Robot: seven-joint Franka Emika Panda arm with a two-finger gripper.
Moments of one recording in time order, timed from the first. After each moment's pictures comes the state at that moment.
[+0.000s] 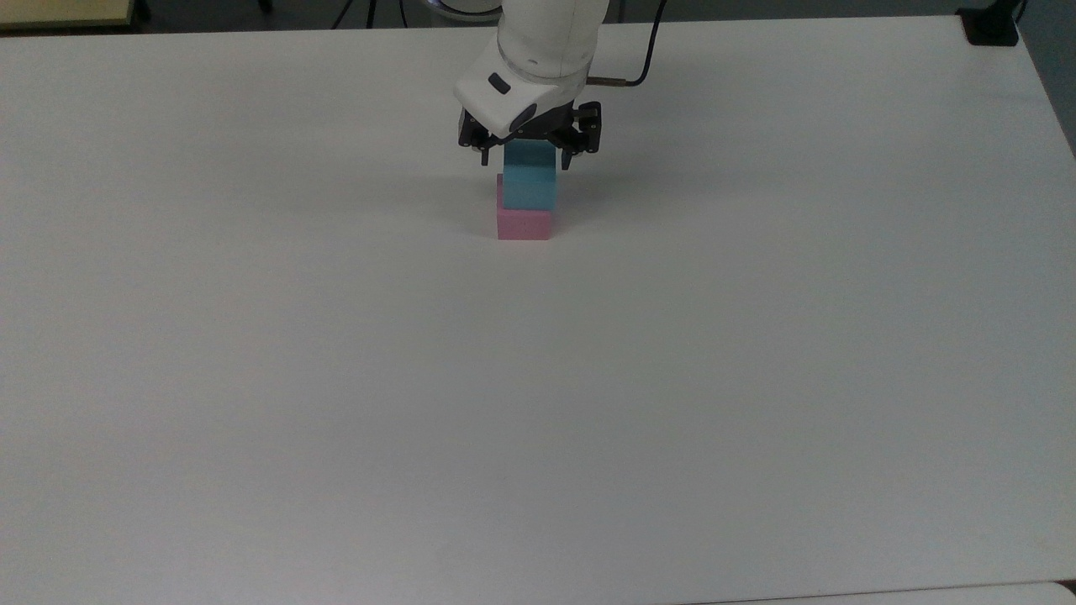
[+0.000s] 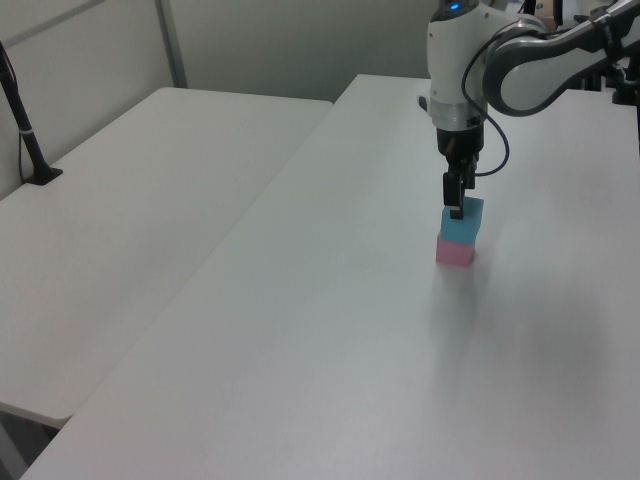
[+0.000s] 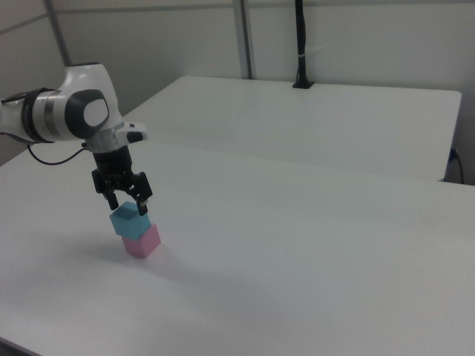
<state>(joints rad) 0.12 0.11 0.09 -1.97 -0.10 1.98 0.23</state>
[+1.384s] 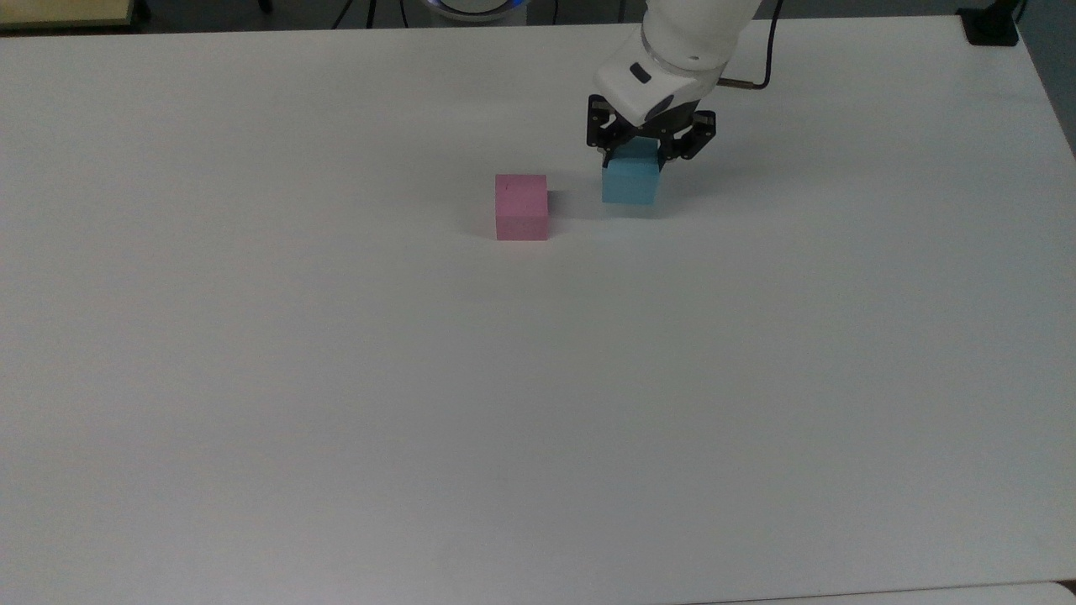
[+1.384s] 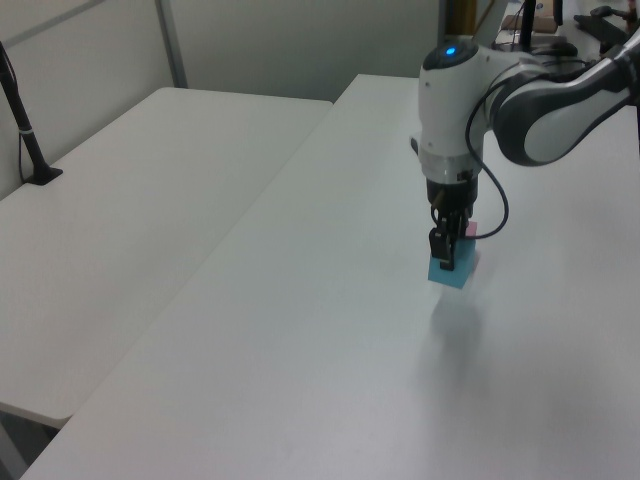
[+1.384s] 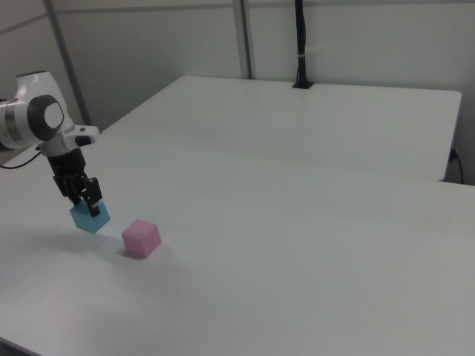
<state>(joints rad) 0.22 0.19 0.24 -1.93 -0.16 2.02 0.58</state>
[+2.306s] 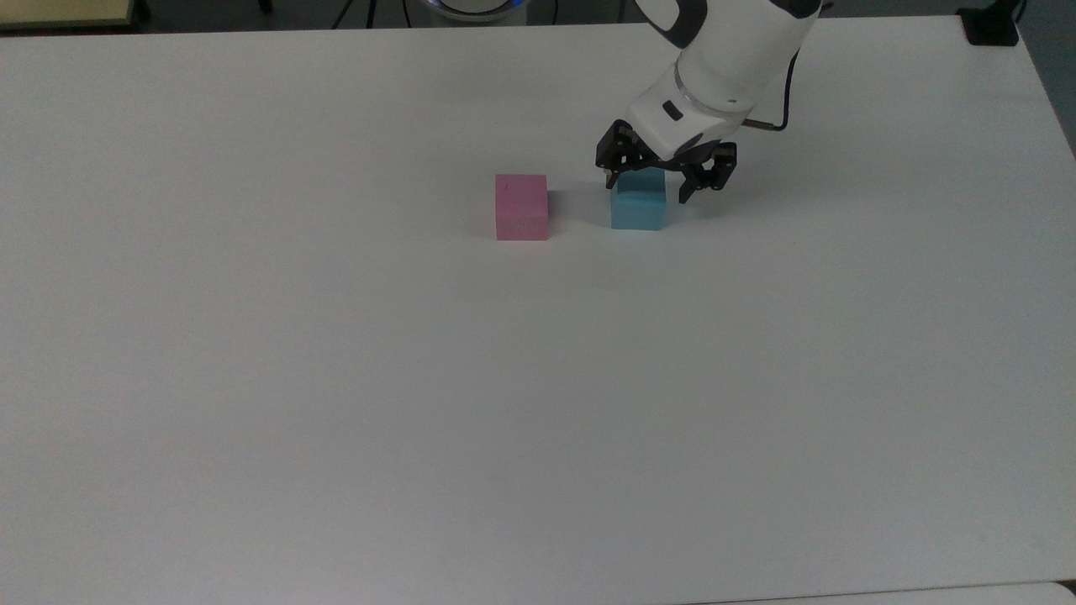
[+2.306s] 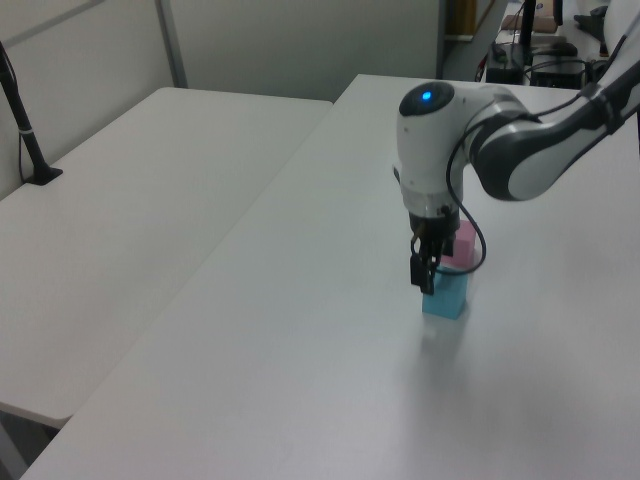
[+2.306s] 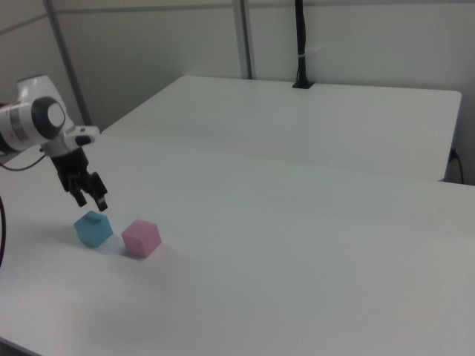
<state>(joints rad) 0.26 0.29 0.24 -1.84 -0.25 2.01 0.70</state>
